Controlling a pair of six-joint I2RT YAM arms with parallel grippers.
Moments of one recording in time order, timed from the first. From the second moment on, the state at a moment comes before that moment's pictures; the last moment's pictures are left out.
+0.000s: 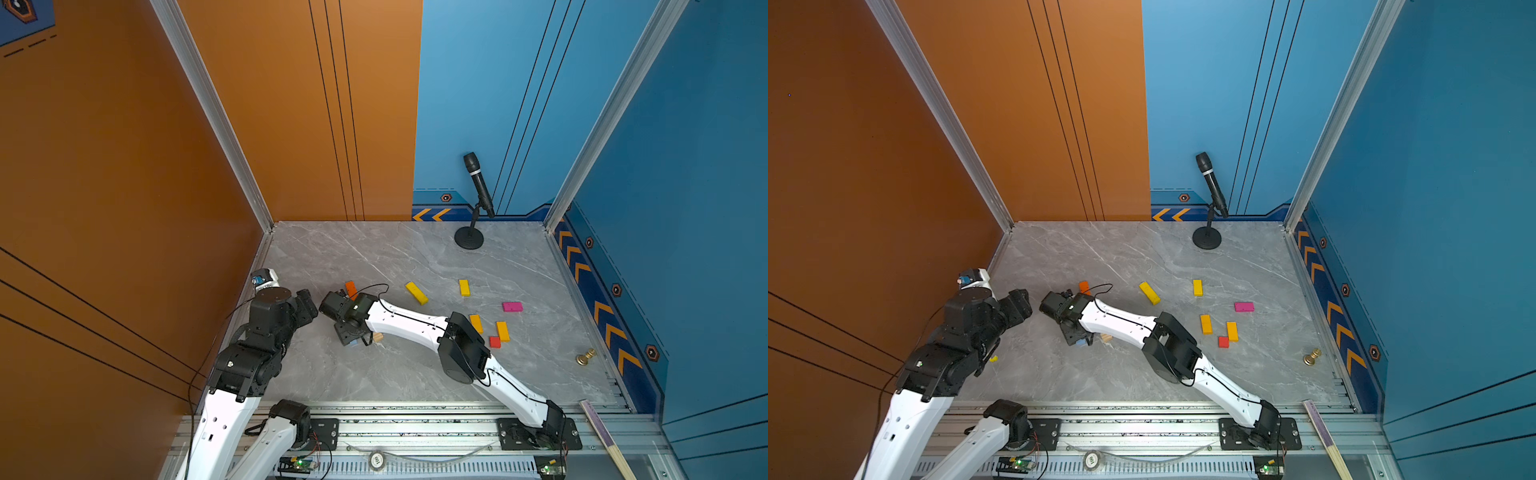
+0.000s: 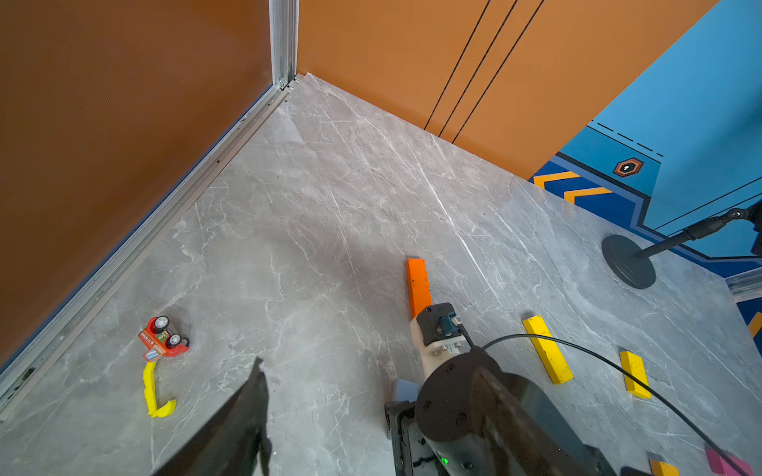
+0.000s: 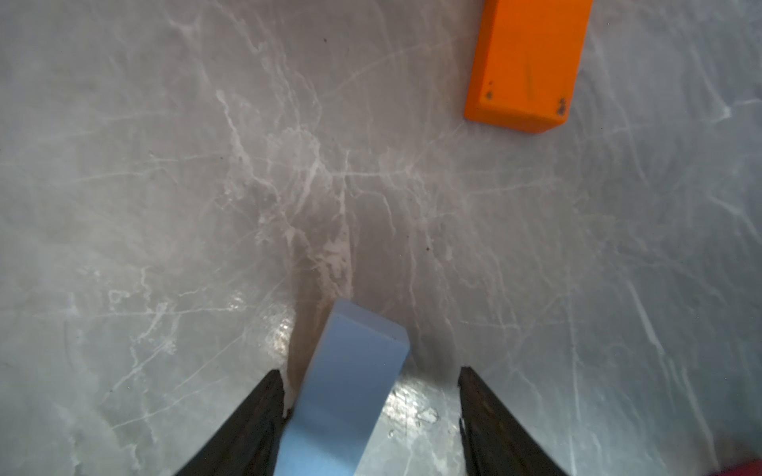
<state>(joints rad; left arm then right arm) -0.24 0.69 0.95 -0.84 -0.33 -0.55 1.11 2.54 2.30 -1.01 0.20 0.55</state>
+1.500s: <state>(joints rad) -0.23 0.72 0.92 -0.83 -0.31 -0.57 1.02 2.52 2.26 -1.00 0.15 0.56</state>
